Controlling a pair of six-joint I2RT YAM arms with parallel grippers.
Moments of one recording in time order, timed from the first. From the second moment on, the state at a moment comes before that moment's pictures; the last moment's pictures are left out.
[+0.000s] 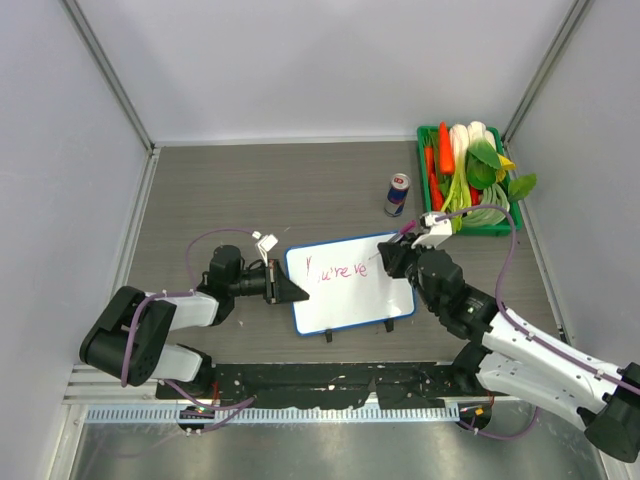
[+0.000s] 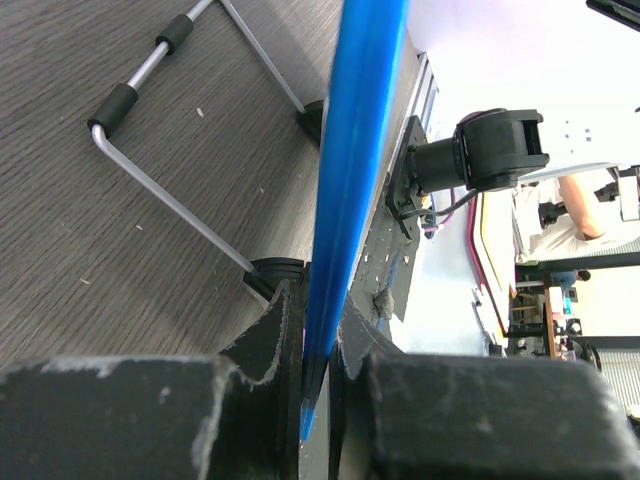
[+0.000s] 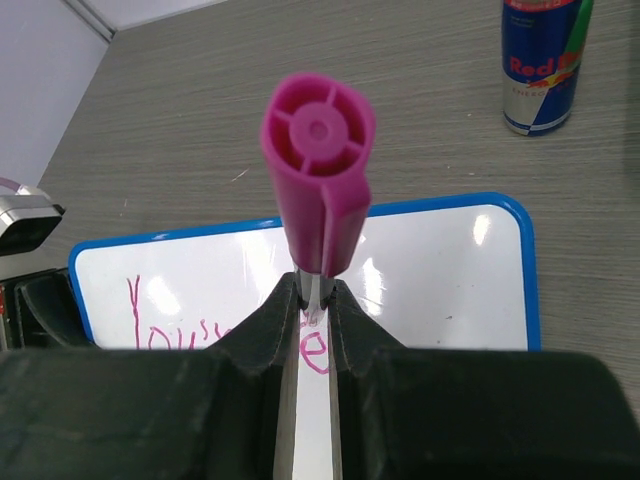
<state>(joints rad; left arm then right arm) -0.39 1.38 0.28 0.71 0.93 -0.69 0.82 0.78 0.53 0.00 0.46 0.55</state>
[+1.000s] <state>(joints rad) -0.39 1.38 0.28 0.71 0.93 -0.69 0.78 0.80 0.46 0.04 0.42 0.55</state>
